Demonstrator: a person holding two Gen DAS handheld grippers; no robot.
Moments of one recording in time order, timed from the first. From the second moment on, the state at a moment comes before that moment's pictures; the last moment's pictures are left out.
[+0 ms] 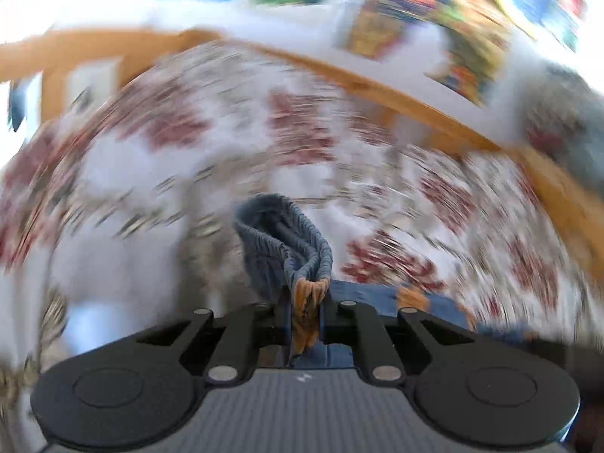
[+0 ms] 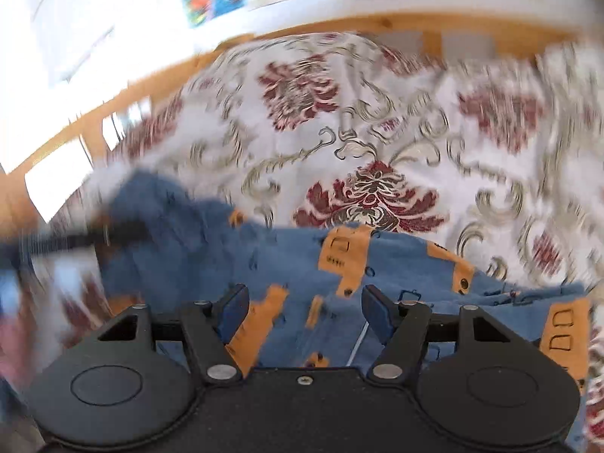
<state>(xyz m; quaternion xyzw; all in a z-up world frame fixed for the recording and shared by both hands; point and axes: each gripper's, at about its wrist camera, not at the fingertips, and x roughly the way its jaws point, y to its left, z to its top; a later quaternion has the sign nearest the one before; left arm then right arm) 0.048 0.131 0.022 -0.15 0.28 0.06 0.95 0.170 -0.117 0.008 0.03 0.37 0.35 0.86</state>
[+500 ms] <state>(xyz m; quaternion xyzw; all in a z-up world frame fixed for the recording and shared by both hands) 0.052 0.020 0.030 0.08 0.29 0.02 0.95 0.222 -0.053 0.076 0.03 0.43 0.45 0.78</state>
